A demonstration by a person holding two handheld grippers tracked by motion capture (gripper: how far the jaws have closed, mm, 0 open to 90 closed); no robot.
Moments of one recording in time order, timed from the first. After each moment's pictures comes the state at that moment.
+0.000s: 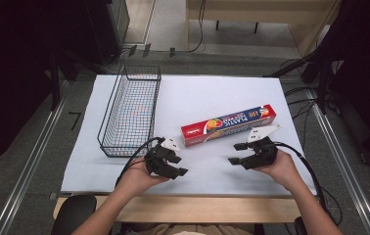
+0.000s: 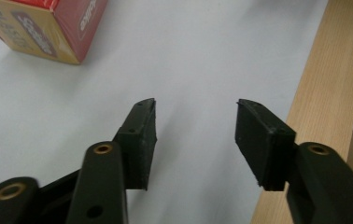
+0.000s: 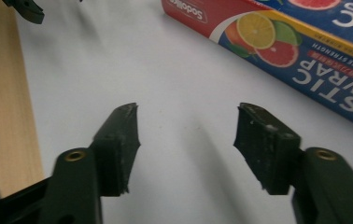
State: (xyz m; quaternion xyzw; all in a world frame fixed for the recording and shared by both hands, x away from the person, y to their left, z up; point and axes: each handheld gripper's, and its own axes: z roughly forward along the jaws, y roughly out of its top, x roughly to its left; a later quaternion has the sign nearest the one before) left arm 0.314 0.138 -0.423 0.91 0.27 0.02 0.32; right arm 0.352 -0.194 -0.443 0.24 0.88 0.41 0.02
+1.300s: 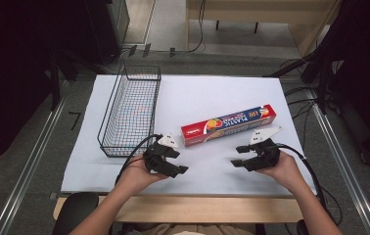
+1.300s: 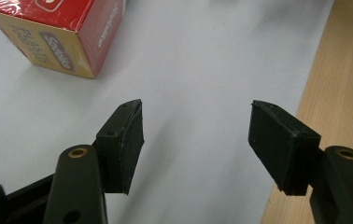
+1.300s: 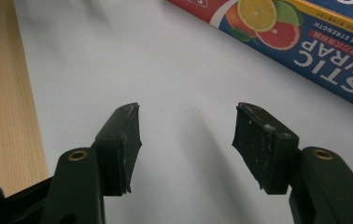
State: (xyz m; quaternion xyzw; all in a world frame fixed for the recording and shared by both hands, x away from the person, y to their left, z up) left arm 0.319 0.142 -0.420 0.90 0.27 0.02 0.33; right arm 0.347 -0.201 -0.446 0.25 0.88 0.40 0.02
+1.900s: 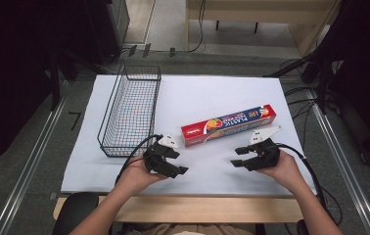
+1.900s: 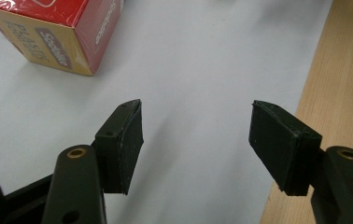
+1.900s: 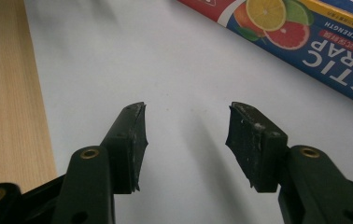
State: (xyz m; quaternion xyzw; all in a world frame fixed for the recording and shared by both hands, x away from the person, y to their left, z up) left arm 0.318 0.142 -0.421 0.91 0.27 0.02 0.33; right arm 0.348 -0.200 -0.445 0.24 0.89 0.39 0.01
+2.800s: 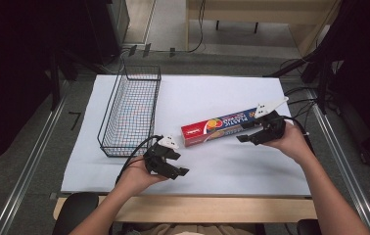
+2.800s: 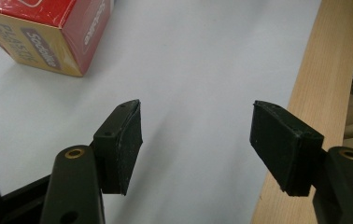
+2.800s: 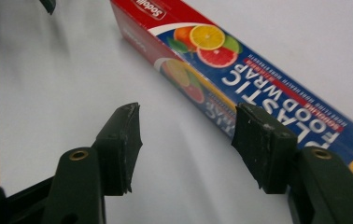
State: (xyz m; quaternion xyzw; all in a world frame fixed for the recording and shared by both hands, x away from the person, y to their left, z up) left arm 0.316 0.141 -0.421 0.91 0.27 0.00 0.33; right arm 0.409 -0.214 -0.400 0.20 0.90 0.39 0.05
